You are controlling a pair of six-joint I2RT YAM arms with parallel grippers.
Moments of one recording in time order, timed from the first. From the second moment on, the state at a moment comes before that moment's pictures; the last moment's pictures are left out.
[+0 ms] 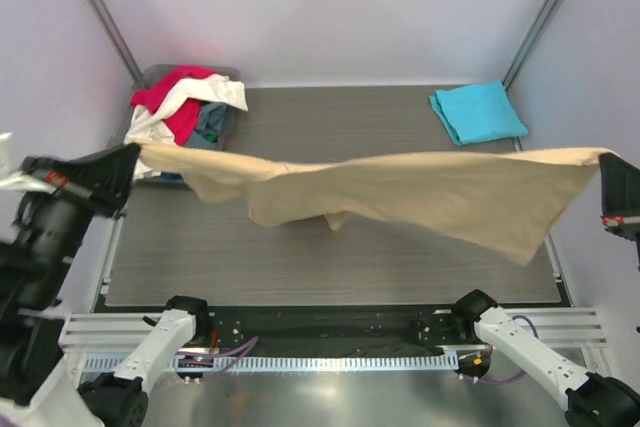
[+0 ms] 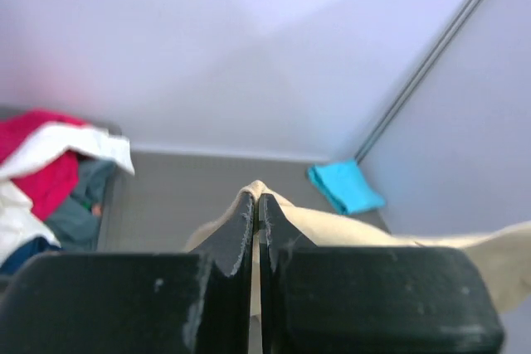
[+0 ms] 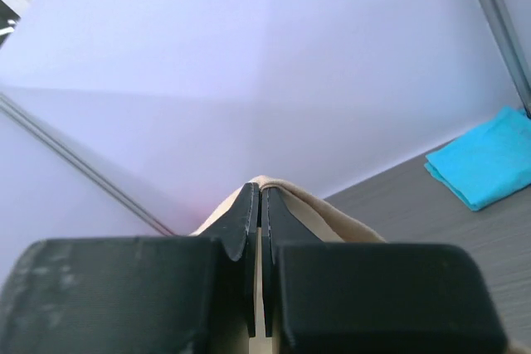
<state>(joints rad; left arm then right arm) -0.16 0.84 1.91 -0.97 0.12 -0.40 0.54 0.63 1.77 -0.86 0.58 0.53</state>
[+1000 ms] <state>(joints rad) -0.17 2.18 2.06 -1.06 0.11 -0.37 0.15 1.74 1.58 -0.84 0.37 0.44</state>
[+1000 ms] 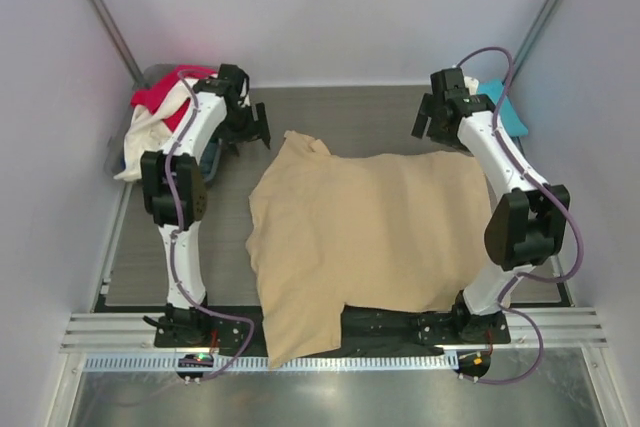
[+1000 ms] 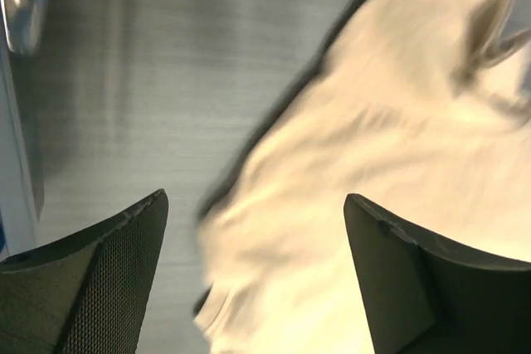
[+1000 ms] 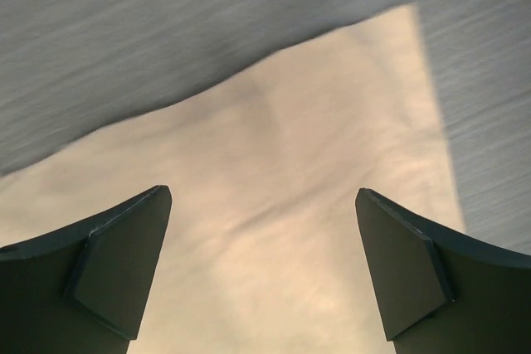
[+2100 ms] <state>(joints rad) -0.48 1.80 1.13 -0.41 0.07 -0.64 0.40 2.01 1.52 -0.56 -0.07 0.41</state>
